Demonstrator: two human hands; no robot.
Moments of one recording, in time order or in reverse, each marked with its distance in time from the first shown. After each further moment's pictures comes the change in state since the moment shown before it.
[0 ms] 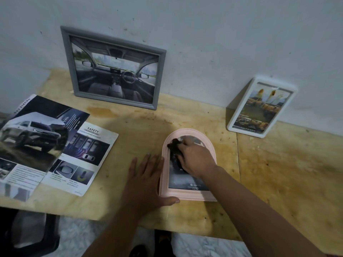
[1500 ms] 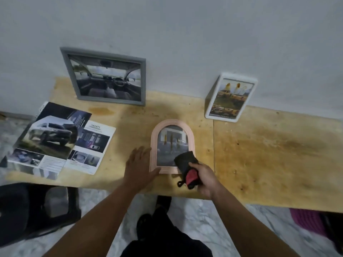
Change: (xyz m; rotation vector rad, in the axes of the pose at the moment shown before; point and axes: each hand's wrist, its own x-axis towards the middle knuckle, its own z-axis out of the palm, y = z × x) left_hand -0.014 0.034 -0.045 -0.123 -0.241 -0.294; right_hand -0.158 0.000 -0.045 1.860 -0.035 1.016
